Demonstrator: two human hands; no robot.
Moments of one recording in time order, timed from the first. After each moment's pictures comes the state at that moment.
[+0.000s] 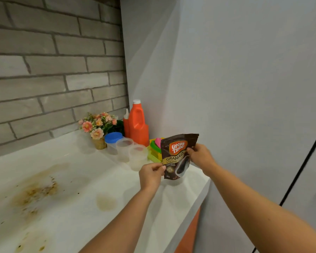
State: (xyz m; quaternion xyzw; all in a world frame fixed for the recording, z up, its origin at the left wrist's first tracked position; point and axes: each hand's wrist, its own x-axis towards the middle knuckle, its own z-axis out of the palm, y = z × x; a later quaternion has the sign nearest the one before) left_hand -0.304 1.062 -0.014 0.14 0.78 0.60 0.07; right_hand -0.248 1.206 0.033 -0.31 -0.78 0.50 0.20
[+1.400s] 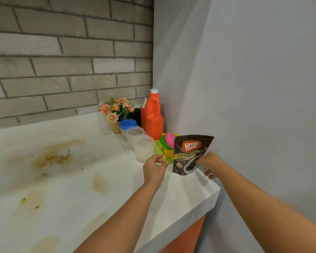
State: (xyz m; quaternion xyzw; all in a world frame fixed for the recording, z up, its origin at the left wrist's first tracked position) left_hand -0.312 1.116 -0.036 0.00 0.79 0.61 -0.02; right_hand -0.290 1.282 0.006 -0.34 -0.85 0.40 -0.07
